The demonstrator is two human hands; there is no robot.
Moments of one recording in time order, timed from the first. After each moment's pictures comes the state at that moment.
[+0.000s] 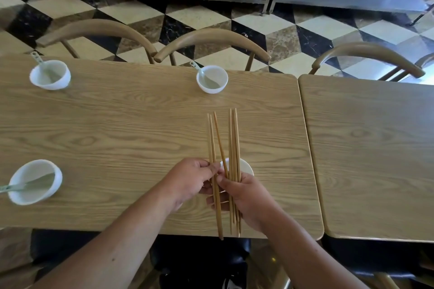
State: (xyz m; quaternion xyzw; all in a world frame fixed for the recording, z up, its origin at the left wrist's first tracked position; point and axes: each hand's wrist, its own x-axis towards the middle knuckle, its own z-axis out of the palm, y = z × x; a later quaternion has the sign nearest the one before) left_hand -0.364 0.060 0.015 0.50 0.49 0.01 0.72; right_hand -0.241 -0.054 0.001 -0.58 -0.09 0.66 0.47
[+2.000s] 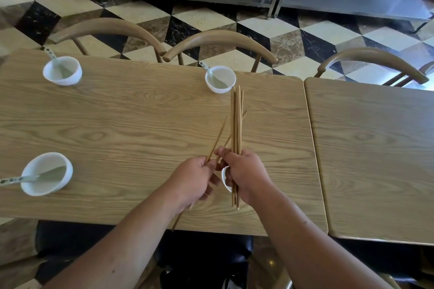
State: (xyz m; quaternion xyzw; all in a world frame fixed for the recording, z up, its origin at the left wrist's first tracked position) left_hand -0.386 0.056 0.021 0.53 0.53 0.01 0.66; right_hand -0.250 -0.003 0.006 -0.73 -0.07 0.52 0.43
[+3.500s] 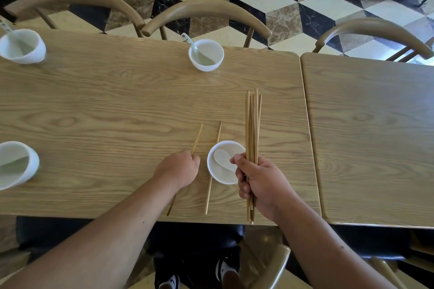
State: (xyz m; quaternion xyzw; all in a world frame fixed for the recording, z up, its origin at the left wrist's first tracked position) left_hand -0.360 0.070 -0.095 0.75 0.54 -0.21 0.32; right_hand -0.210 -0.073 -0.014 -0.65 -0.02 0.59 0.48
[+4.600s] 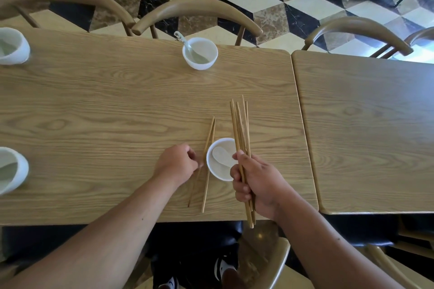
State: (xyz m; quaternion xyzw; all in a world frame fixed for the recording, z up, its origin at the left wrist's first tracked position) left_hand -0.367 0.076 -0.099 0.70 0.56 -0.09 0.43; right_hand -0.224 -0.074 -0.004 -0.63 0.03 0.61 0.48
